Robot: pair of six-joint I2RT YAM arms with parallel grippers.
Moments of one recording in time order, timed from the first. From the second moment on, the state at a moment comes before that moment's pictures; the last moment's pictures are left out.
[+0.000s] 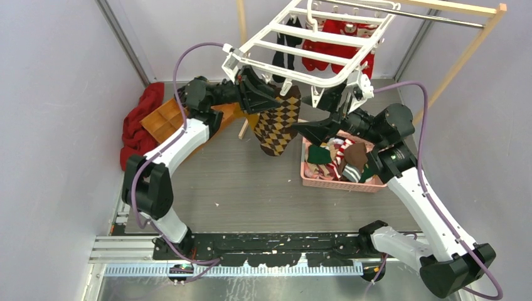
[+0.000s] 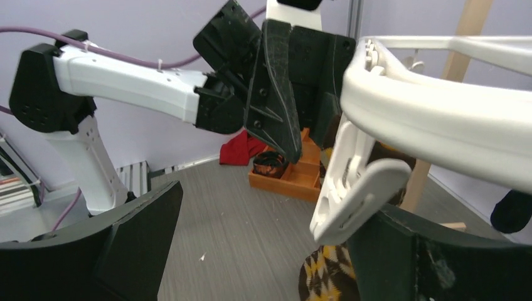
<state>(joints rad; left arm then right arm) -0.40 1.66 1.34 1.04 1.15 -0.97 0.39 1.00 1.07 0.26 -0.77 0.30</state>
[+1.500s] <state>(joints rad) -0.38 0.67 1.11 -0.59 0.18 -0.55 0.08 0.67 1.10 -0.73 0.32 0.26</state>
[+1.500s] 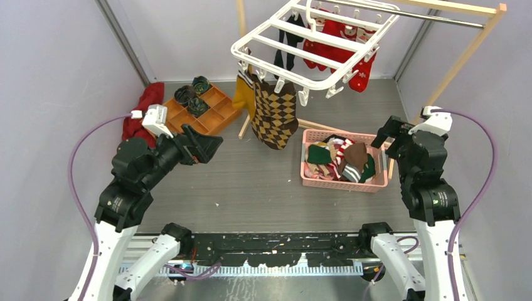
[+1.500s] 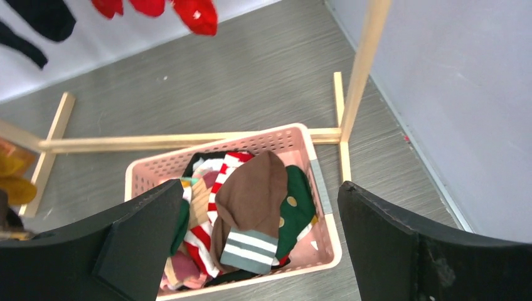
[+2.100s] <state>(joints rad) -0.38 0.76 1.23 -0.78 0.08 -0.63 0.04 0.98 1.23 -0.70 0.58 0.25</state>
